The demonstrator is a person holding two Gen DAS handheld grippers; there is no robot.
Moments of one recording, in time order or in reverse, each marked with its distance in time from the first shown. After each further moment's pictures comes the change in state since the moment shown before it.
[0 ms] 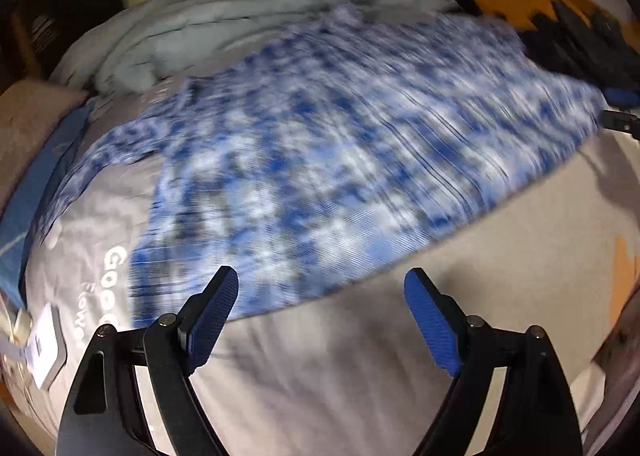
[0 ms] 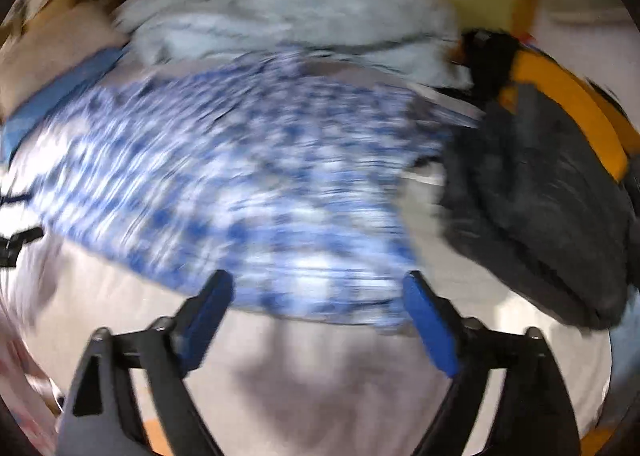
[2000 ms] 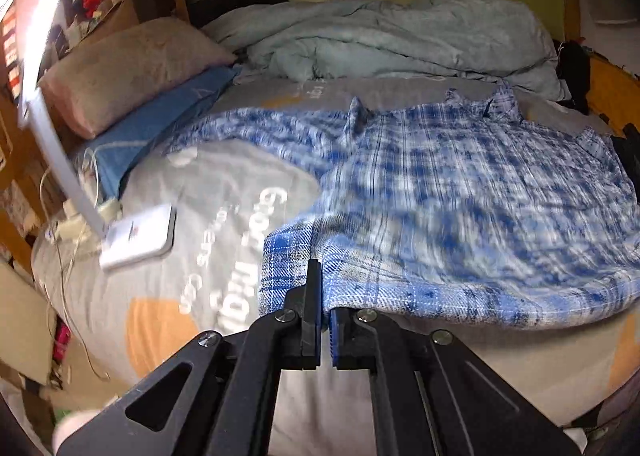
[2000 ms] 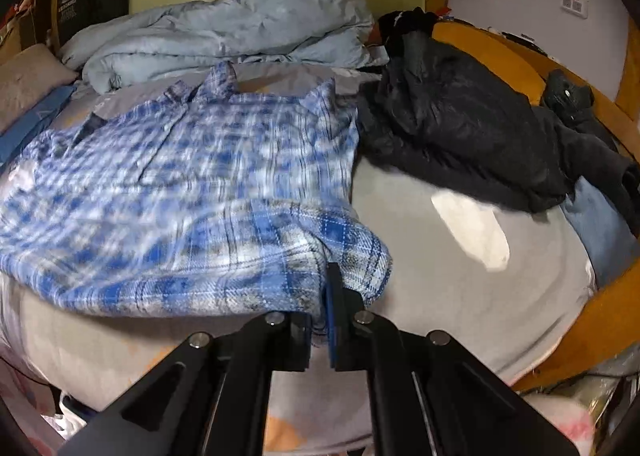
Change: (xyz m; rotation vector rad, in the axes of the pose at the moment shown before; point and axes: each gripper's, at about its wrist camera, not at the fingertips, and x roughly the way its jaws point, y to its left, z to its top) left arm -0.081 0.076 -0.043 -0.405 -0.121 0.311; right arm -0.043 -0.027 -0.043 0.257 -0.046 -0.182
